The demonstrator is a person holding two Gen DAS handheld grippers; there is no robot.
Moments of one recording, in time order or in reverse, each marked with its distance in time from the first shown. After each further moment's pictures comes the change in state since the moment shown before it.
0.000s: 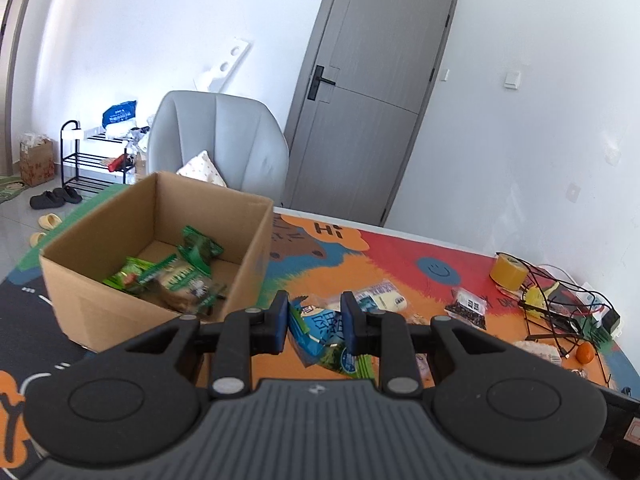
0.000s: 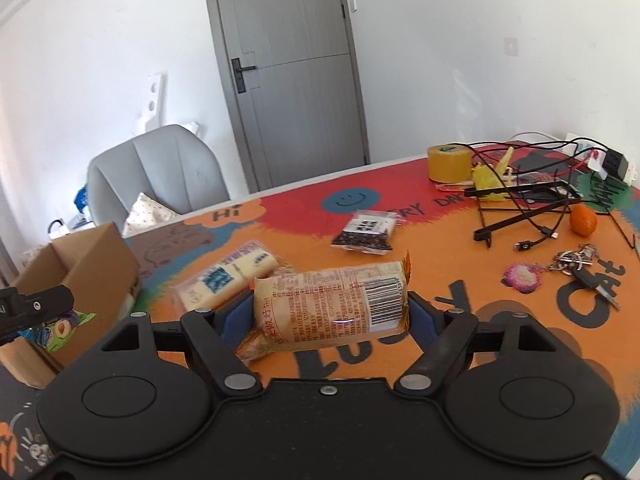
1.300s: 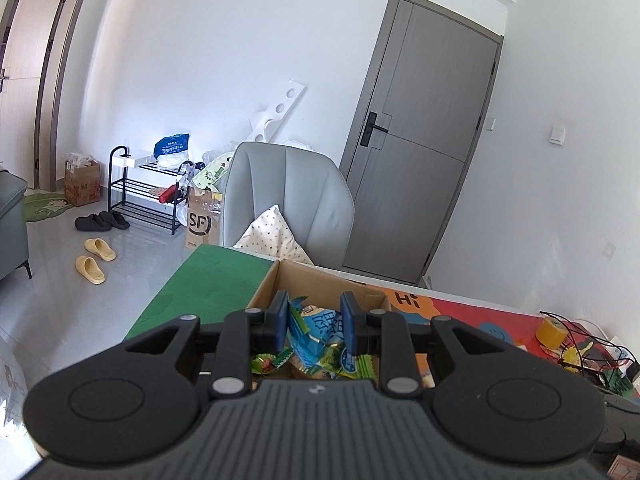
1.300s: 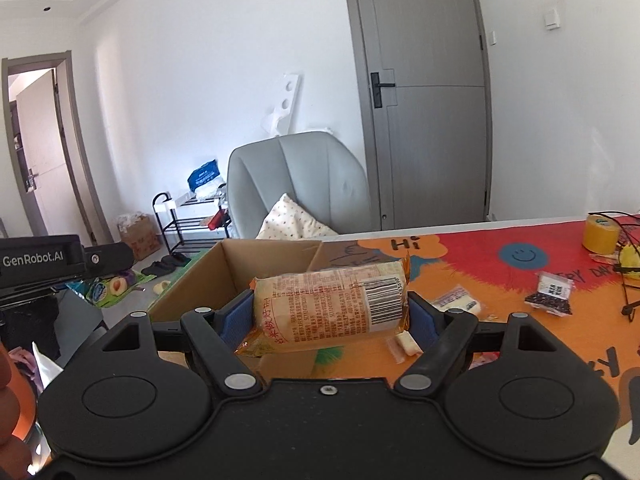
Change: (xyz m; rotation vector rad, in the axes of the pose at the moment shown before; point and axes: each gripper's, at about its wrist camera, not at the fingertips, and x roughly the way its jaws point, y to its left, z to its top) left arm -0.052 0.101 0.069 -0.054 -0.098 0.100; right arm -0.026 0.153 0.021 -0.208 -0.028 0.291
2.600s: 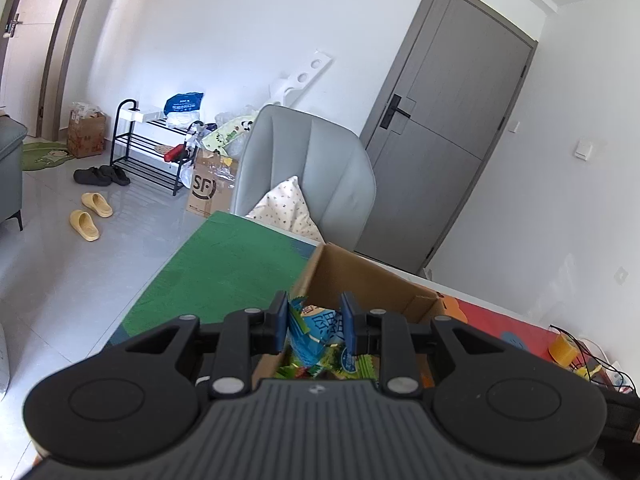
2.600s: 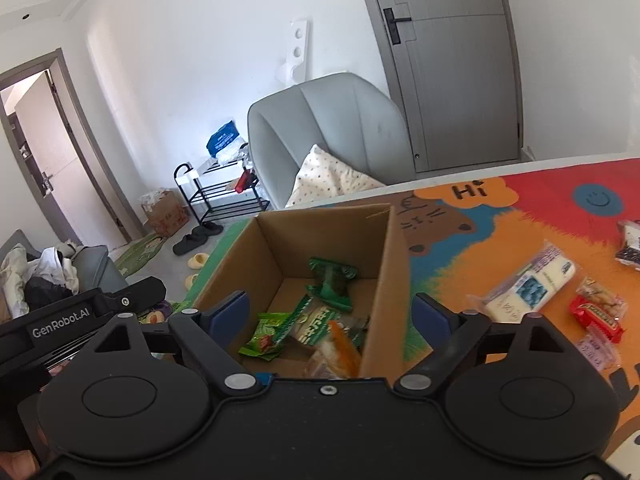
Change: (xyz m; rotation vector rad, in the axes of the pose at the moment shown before) left arm 0.062 0.058 0.003 -0.112 0.084 -0.019; right arm 0.066 0.030 0.015 0.128 0.164 0.092
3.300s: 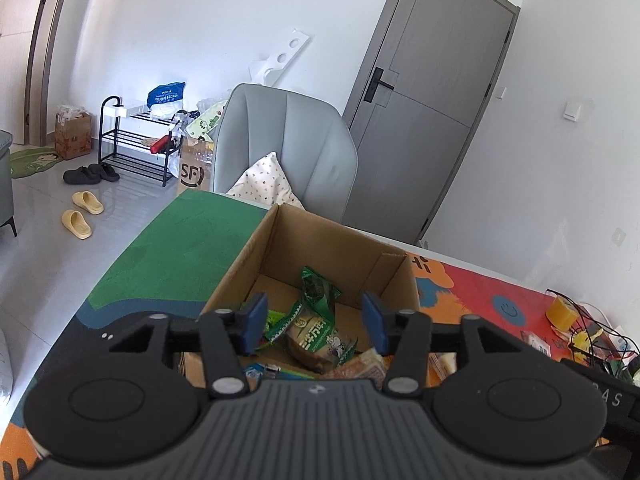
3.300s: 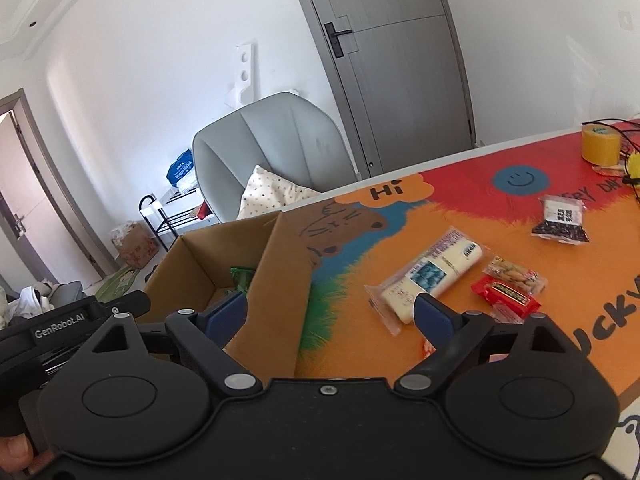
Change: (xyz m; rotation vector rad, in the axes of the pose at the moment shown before) left arm 0.005 -0.042 -0.029 0.072 0.055 0.003; right arm -0.033 -0.071 -0.017 0.114 -0.045 -0.086
